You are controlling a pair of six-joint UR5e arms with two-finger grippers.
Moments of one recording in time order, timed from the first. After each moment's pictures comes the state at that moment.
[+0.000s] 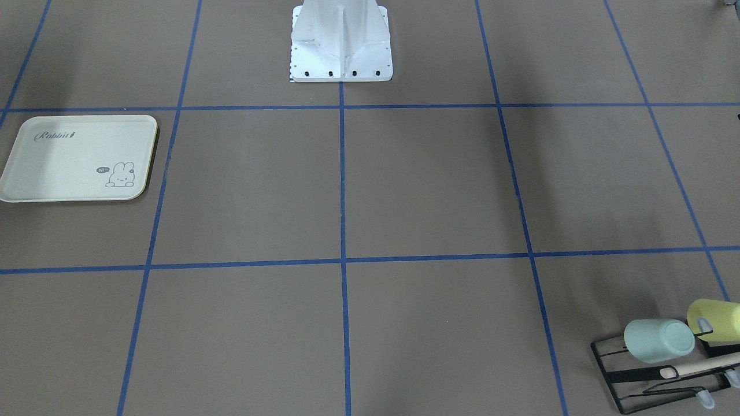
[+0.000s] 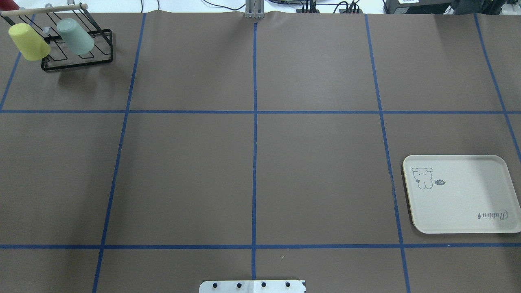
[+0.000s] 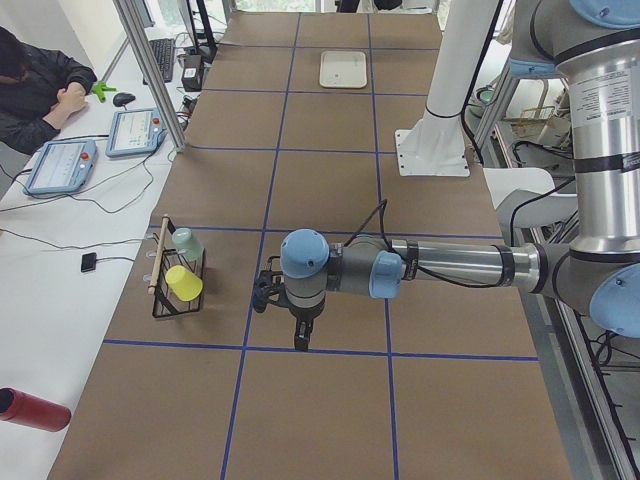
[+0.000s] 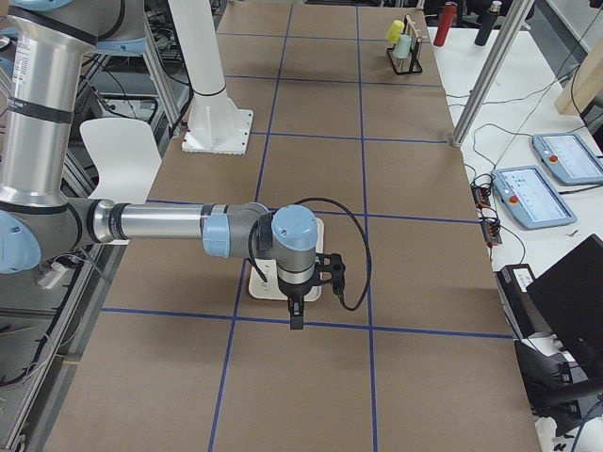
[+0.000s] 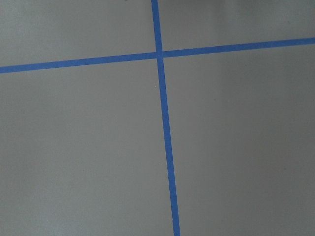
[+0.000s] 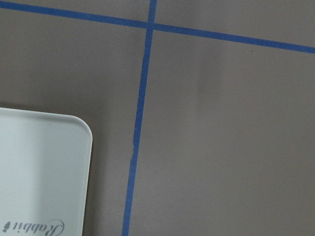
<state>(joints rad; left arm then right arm) -1.53 -1.38 -1.79 -1.63 -2.37 0.00 1.58 -1.83 1.87 -1.61 2.26 -0.11</state>
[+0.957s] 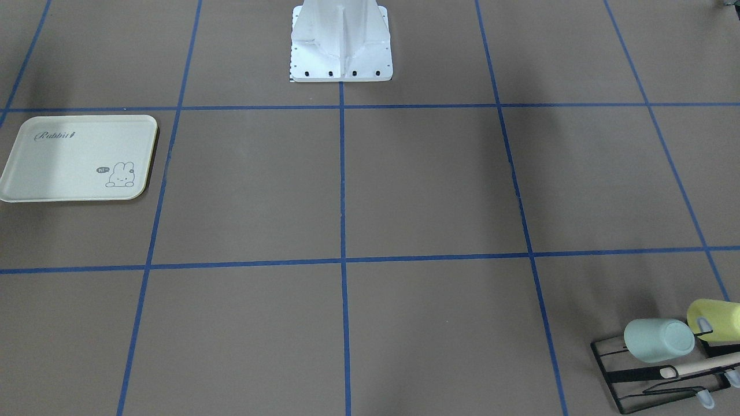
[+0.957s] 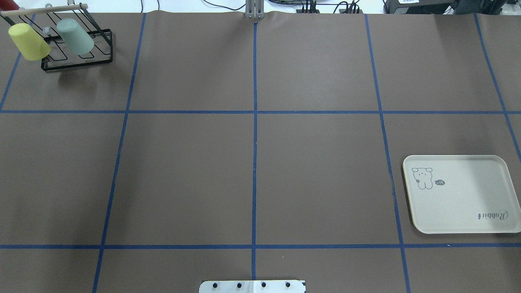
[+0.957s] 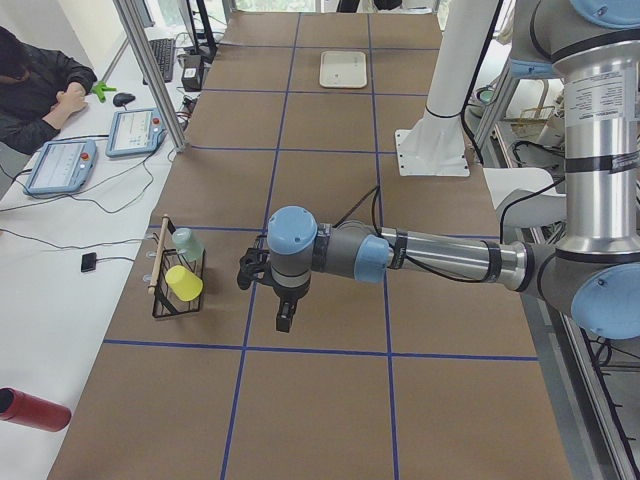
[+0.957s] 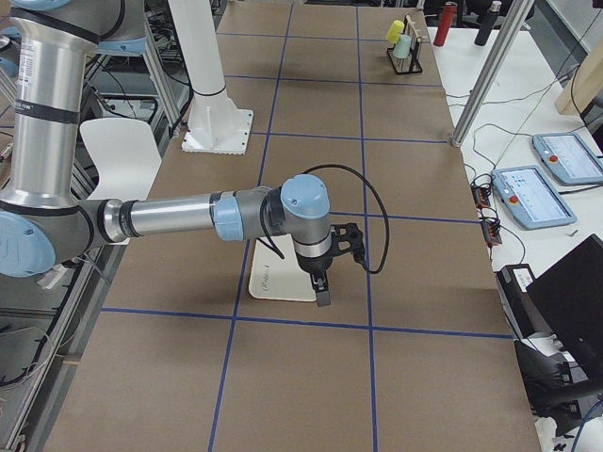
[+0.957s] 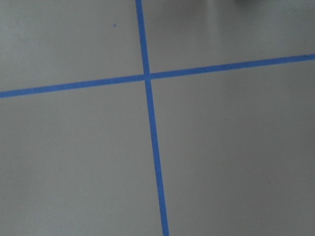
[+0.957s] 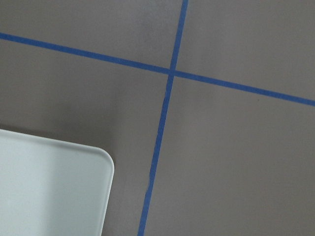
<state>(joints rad) -1.53 -1.46 -1.81 -1.64 -2.37 0.00 1.58 -1.75 1.90 -1.51 2.25 -0.10</state>
